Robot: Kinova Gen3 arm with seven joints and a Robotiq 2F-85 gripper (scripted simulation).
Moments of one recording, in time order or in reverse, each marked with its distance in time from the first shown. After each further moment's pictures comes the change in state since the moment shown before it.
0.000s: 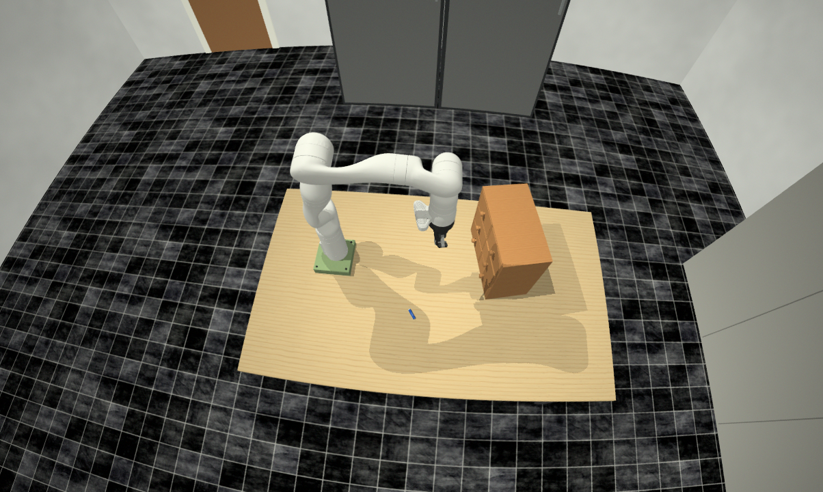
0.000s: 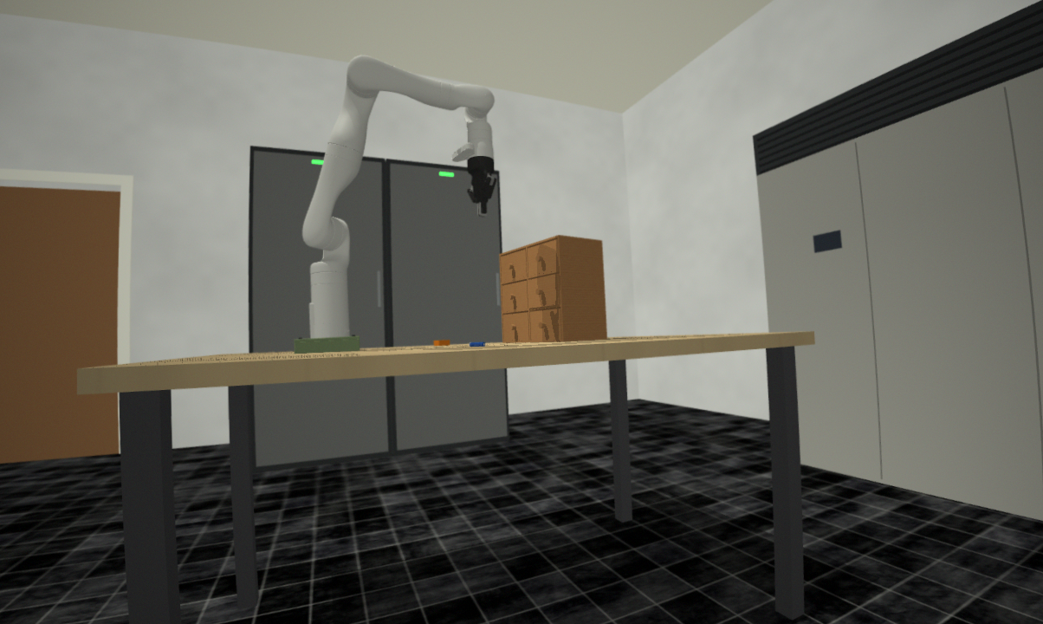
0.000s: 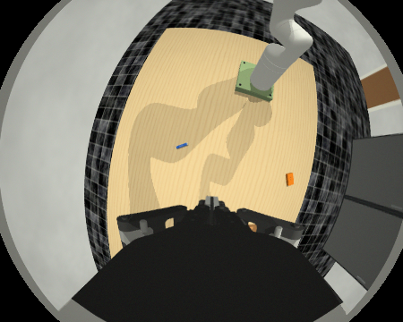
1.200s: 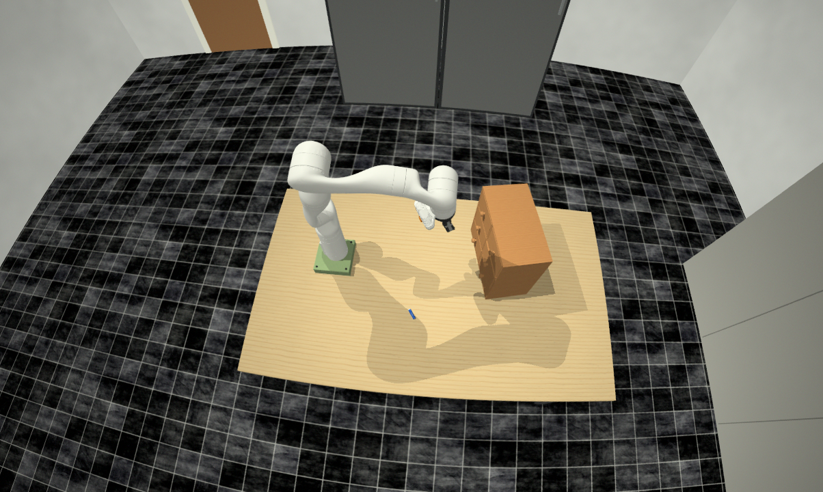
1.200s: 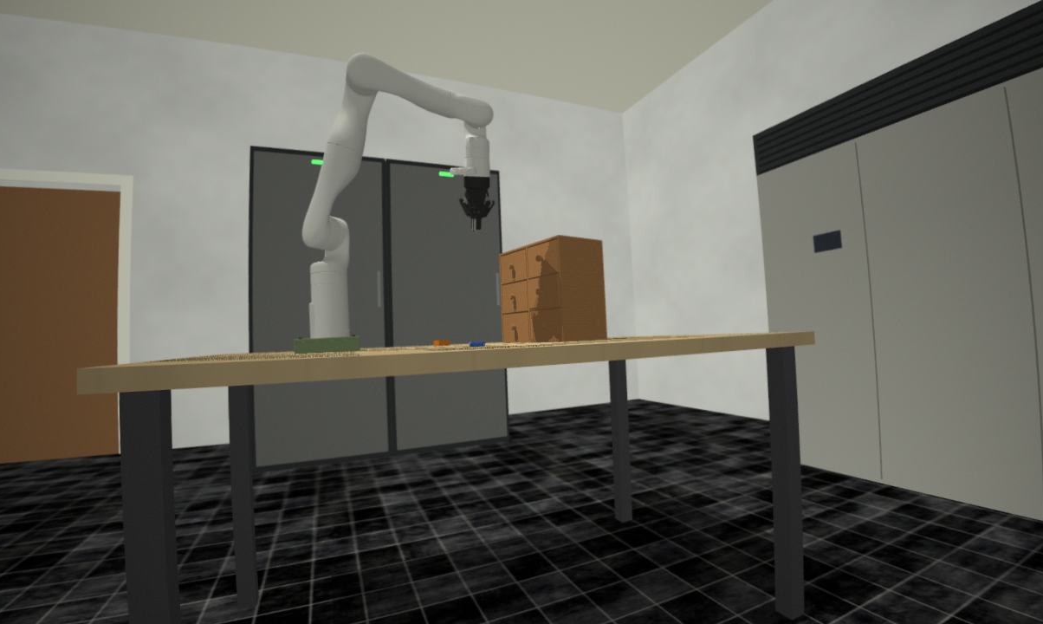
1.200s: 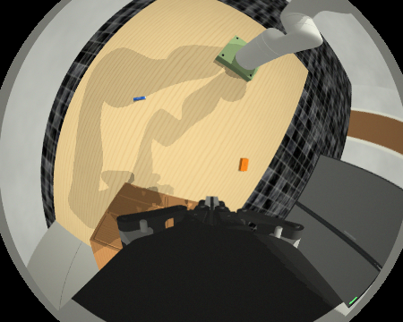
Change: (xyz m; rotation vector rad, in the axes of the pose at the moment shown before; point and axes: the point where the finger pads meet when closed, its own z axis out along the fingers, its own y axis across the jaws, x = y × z) arm -0.030 0.089 0.021 -0.299 -0.172 -0.273
